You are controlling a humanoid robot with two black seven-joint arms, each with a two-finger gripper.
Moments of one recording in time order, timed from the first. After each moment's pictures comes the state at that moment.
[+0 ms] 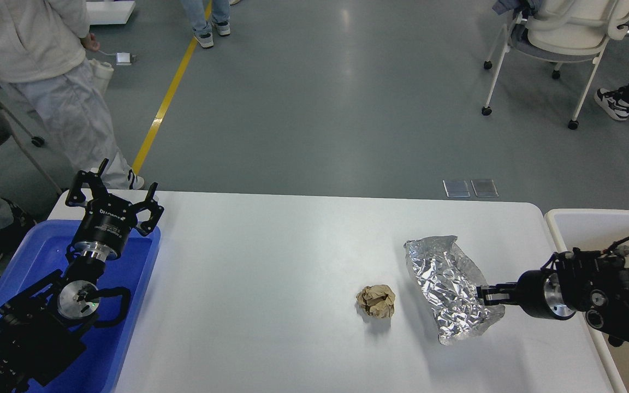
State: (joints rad) left arm -0.58 0.34 -0.75 -0.45 -0.16 -0.64 -0.52; right arm 0.93 -0.76 -0.10 1.18 -1.35 0.16 0.09
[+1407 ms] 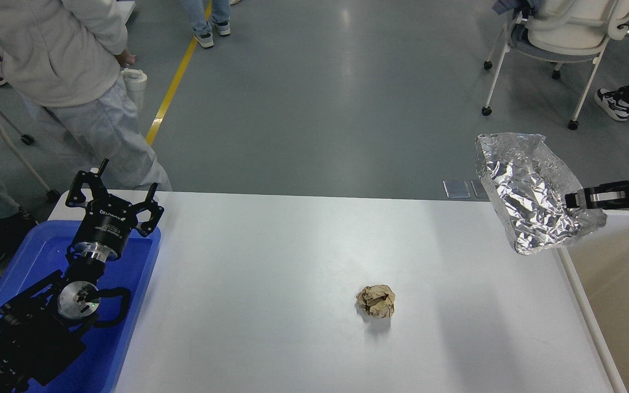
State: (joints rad) left arm -0.58 0.34 -0.75 -0.45 -0.17 -0.64 -0.52; right arm 1.42 -1.22 -0.07 1.46 -1.28 0.58 0.09
